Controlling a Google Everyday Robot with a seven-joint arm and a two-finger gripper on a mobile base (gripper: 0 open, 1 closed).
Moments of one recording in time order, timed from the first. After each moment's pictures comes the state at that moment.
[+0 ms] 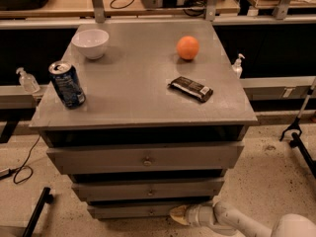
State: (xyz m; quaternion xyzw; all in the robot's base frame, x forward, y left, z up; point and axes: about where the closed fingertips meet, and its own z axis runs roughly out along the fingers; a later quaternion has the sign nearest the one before) arm 0.501 -0.090 0.150 -0.45 0.75 0.30 0.37
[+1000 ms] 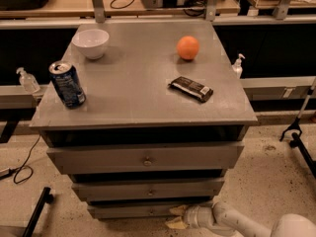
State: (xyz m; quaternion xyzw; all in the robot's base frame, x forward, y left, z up) arm 0.498 -0.086 0.149 -0.45 0.75 0.31 0.37
